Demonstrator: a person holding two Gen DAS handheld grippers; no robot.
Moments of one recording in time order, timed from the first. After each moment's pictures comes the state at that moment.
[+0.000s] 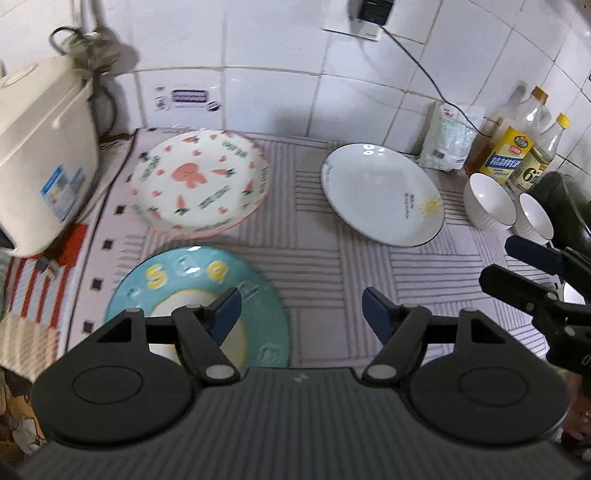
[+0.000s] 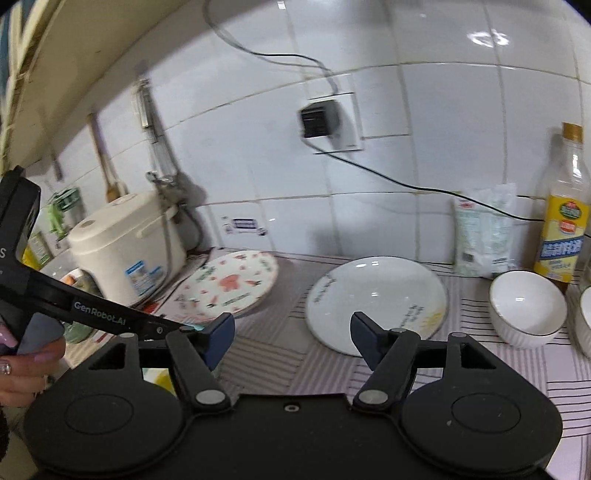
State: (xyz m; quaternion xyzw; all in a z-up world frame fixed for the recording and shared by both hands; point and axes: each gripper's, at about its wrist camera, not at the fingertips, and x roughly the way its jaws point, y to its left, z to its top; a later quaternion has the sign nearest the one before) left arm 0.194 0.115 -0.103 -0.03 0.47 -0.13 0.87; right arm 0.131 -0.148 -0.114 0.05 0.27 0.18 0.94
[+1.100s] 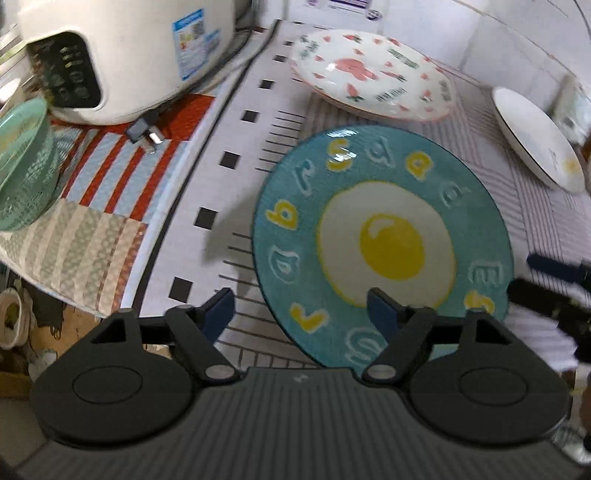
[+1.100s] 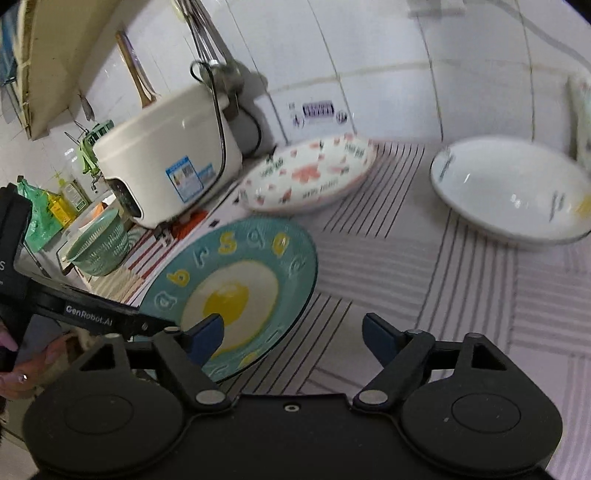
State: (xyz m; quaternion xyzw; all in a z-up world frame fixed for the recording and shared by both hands) left arm 0.191 0.243 -0.214 -0.05 0.53 -0.01 0.85; right arm 0.160 -0.044 -0.233 0.07 0.37 0.26 0.89
